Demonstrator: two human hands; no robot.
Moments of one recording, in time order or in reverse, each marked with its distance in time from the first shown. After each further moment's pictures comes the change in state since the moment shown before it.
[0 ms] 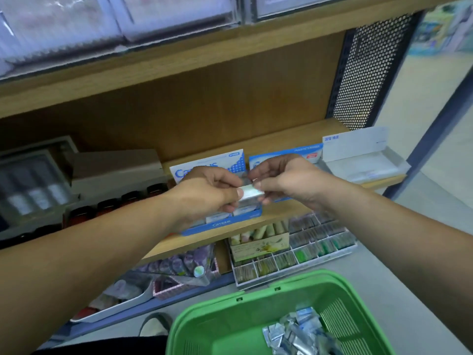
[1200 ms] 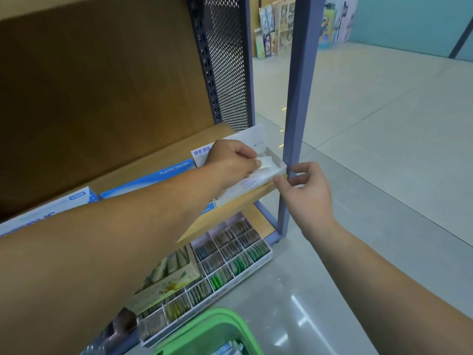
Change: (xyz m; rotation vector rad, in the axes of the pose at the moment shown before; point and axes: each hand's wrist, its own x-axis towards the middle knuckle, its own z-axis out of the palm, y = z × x) left_hand 0.172 0.093 0.272 0.165 -0.031 0.198; right_hand -0.067 0.133 -0.200 0.013 1.019 -0.031
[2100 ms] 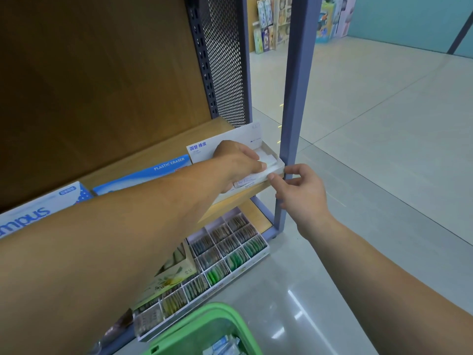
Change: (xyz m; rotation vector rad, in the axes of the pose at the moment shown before) left_hand 0.006 0.001 0.017 0.075 -0.065 -0.117; right_hand 0.002 0.008 0.005 0.070 -0.054 0.107
